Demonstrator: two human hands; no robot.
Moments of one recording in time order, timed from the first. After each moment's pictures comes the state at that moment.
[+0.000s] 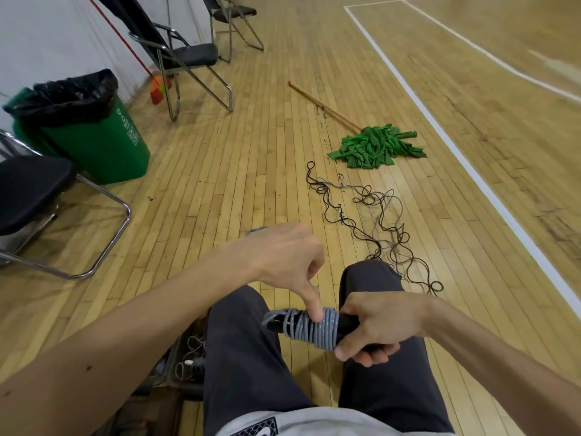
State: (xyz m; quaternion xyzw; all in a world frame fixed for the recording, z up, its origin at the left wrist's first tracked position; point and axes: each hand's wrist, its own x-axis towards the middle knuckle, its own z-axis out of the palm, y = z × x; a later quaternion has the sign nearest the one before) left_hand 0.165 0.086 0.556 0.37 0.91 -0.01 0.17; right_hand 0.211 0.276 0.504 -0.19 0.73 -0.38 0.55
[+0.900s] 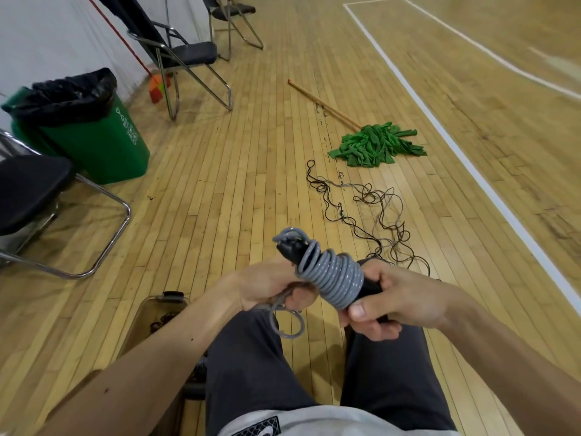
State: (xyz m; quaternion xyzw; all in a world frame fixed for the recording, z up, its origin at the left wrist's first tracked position) left_hand 0.188 0.059 0.498 0.18 0.64 0.60 0.44; right_hand 0.208 0.287 0.516 -0.29 0.55 -0.64 0.45
